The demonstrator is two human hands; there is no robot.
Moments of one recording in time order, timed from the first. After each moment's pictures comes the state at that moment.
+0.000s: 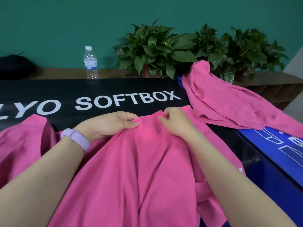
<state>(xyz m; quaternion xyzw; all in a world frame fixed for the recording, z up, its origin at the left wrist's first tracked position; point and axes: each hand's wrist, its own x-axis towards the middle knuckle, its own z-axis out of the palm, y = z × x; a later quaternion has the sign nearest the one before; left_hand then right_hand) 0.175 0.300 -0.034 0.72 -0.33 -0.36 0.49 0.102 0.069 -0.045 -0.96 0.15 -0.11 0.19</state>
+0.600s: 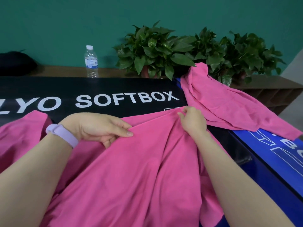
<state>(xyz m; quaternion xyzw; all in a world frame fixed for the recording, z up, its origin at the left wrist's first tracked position) 0.164 0.325 -0.018 0.66 -0.33 -0.53 0.41 0.091 0.009 -0.059 -0.93 0.29 -0.21 0.12</state>
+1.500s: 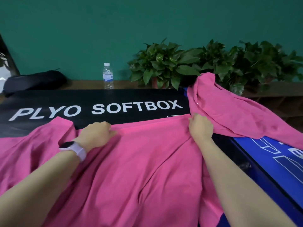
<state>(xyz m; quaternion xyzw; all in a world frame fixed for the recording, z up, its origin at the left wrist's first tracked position) 0.137 0.346 -0.039 0.98 -0.16 -0.02 0.09 0.080 -0.030 -0.062 -0.93 0.28 -0.19 0.09</state>
